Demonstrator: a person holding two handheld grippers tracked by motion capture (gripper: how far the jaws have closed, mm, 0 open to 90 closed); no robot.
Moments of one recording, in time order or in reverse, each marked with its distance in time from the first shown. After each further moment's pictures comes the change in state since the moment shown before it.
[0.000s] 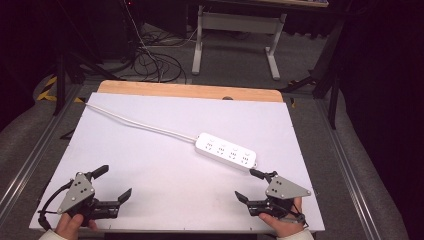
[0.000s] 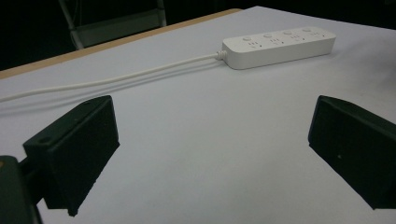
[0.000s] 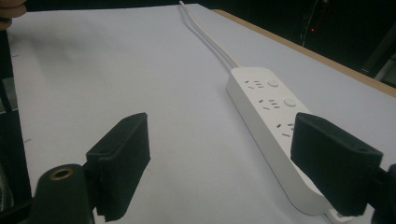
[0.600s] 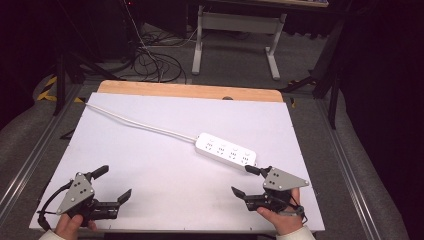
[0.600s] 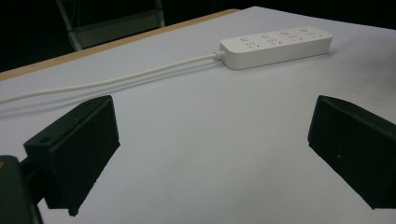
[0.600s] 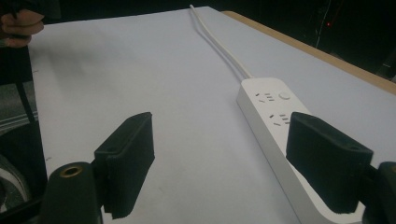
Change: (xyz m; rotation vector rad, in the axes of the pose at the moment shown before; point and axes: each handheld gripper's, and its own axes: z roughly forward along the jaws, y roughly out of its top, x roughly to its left) left arm -0.001 0.000 -0.001 -0.001 -0.007 0.004; right arm -0.004 0.024 0.005 0.020 0.054 0.028
